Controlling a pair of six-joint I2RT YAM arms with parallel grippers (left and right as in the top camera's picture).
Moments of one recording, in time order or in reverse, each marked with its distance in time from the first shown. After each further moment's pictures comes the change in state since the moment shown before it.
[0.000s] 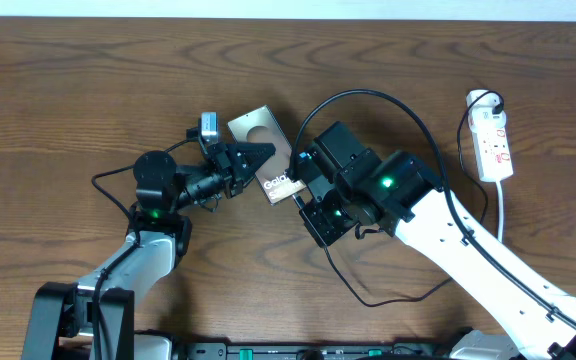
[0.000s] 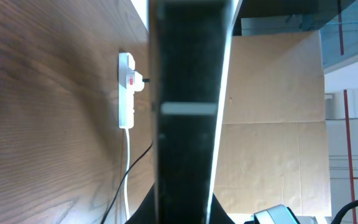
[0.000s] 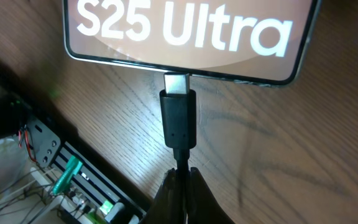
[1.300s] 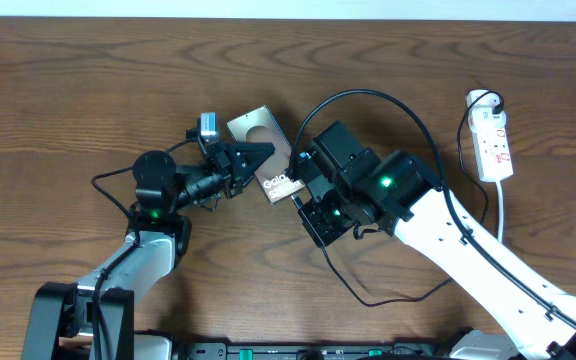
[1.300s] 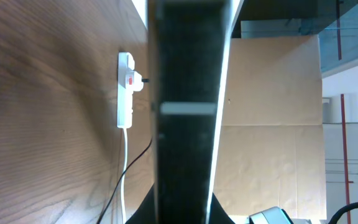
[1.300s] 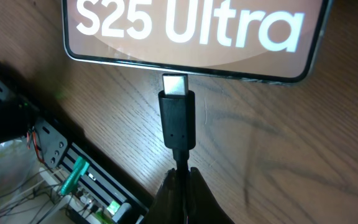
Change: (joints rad) left arm 0.000 0.000 0.000 0.000 -0.001 -0.023; right arm 0.000 0.003 0.000 0.004 -0.019 0.023
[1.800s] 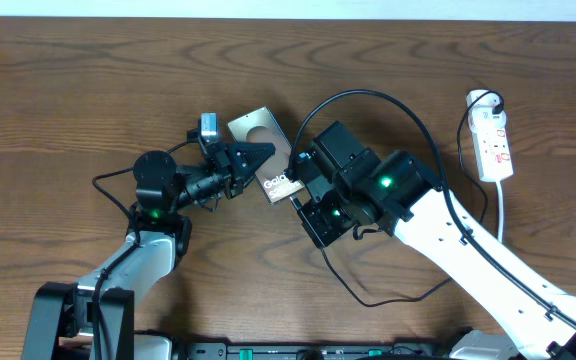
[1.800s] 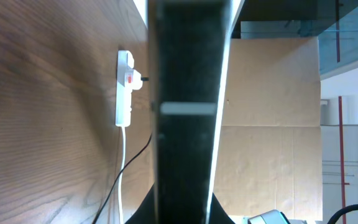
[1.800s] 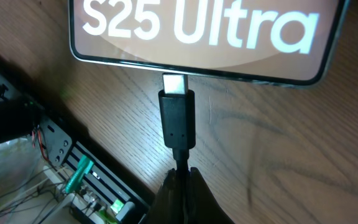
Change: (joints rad) left arm 0.000 0.000 0.000 0.000 0.001 -0.019; right arm 0.001 0.000 0.000 0.000 -0.016 0.001
